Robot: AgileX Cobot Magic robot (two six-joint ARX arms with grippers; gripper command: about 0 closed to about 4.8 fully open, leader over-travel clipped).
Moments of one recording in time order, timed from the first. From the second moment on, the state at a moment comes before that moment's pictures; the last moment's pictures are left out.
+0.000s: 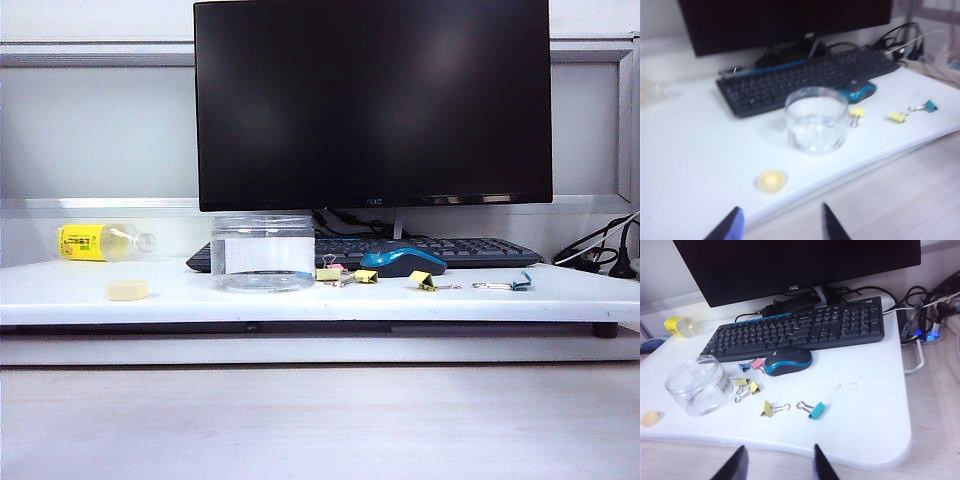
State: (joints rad) left arm -0.69 0.02 0.28 -0.38 -0.21 0.00; right arm -0.03 0.01 0.43 -0.54 -0.36 0.24
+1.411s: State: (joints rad) left arm -0.69 0.02 0.06 -0.23 0.00 0.03; right arm -0.03 0.01 0.03 -0.18 -0.37 0.49
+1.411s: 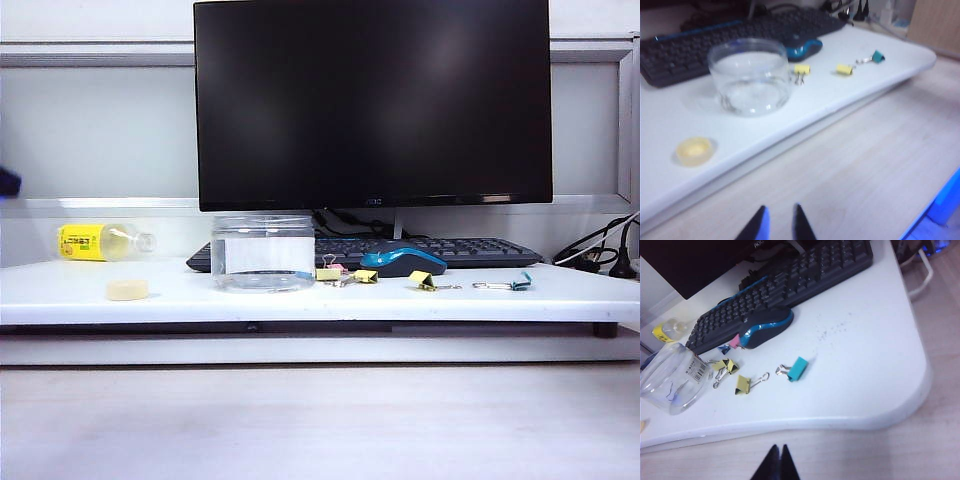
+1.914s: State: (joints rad) left arm -0.69 0.02 0.03 -0.20 -0.16 -0.06; right arm -0.03 0.01 0.03 -0.19 -0.23 0.22
